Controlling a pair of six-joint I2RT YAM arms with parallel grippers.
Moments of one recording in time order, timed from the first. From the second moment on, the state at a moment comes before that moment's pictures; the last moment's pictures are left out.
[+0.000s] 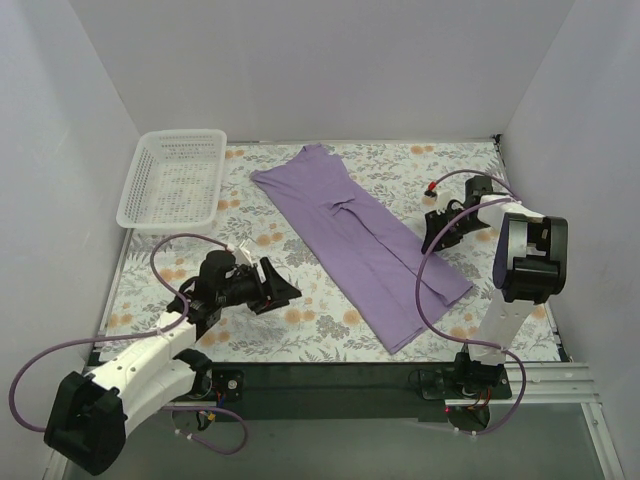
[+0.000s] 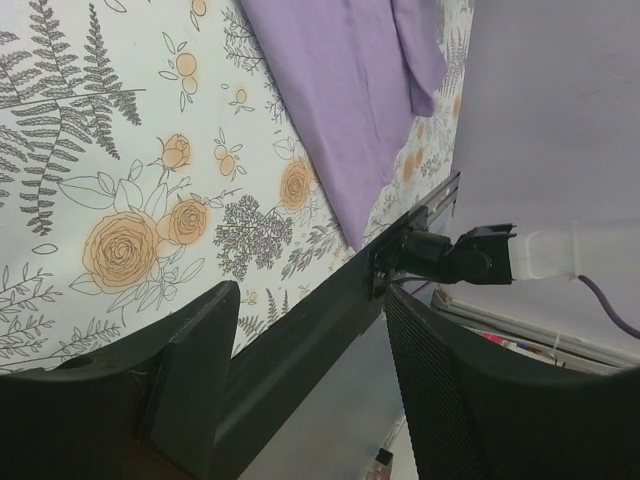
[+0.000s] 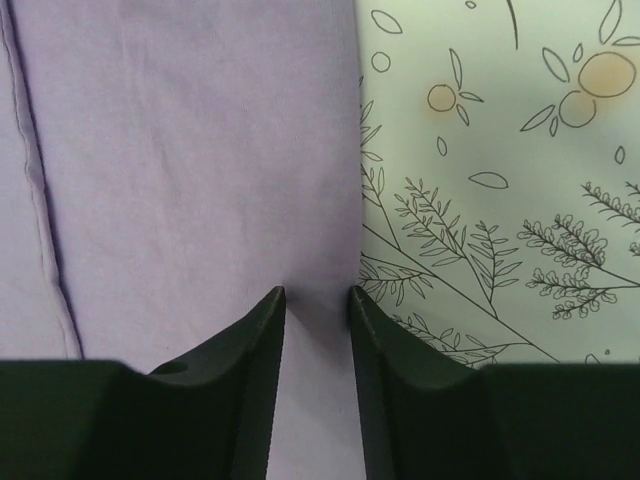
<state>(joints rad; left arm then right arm) -0.45 0.87 0.37 -0.08 0.54 -0.97 -0.08 1.88 1.19 -0.65 -0.63 -0.55</state>
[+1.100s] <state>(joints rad) -0.70 1.05 0.32 0.15 0.38 -1.11 -0.09 1.81 1.04 -0.67 -0.70 -0.57</state>
